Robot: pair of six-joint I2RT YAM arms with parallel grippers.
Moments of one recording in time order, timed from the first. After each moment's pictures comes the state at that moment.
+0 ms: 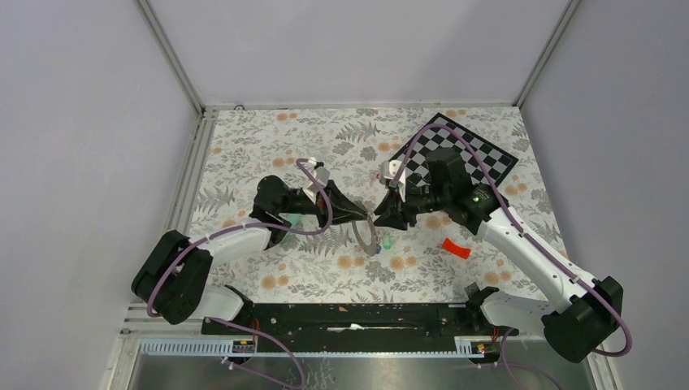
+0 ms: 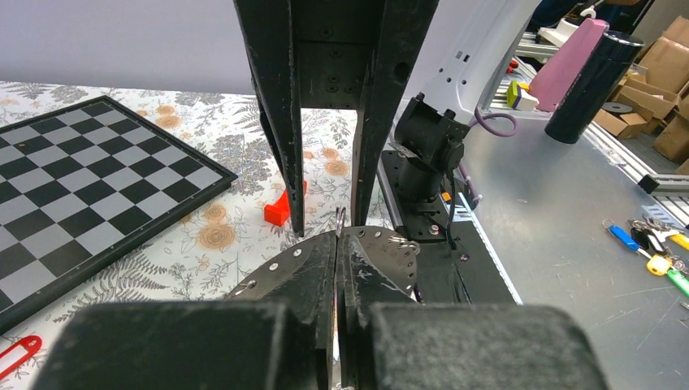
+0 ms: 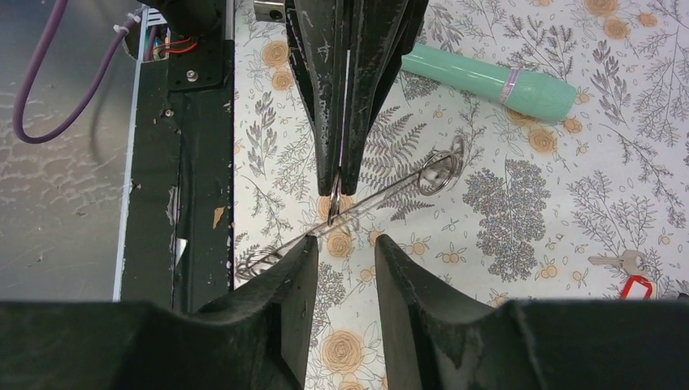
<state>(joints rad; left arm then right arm) -0.58 1.37 0.60 1.07 1.12 -0.40 0.57 1.15 1.02 -0.52 -0.84 -0.44</state>
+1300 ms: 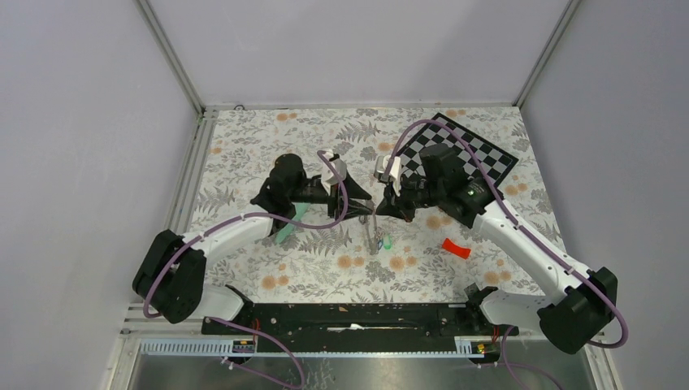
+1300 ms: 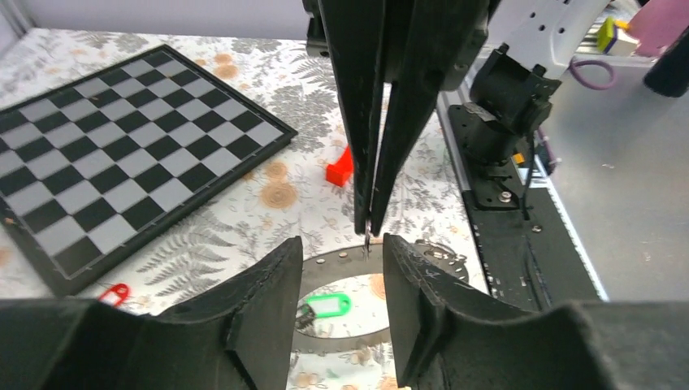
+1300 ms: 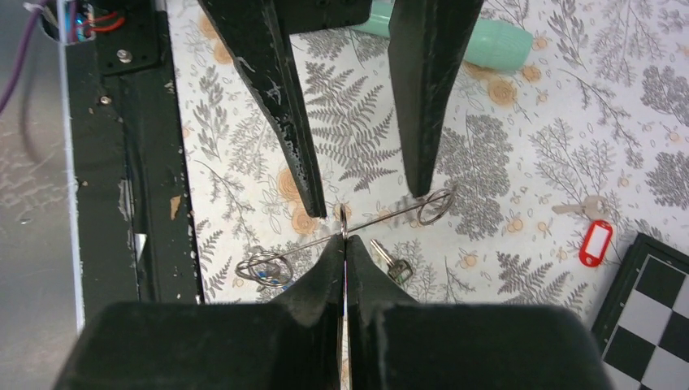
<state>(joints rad) -0.60 1.38 0.76 0.57 1.02 -0.04 0.59 1.19 1.07 -0.56 -0.70 -0.44</state>
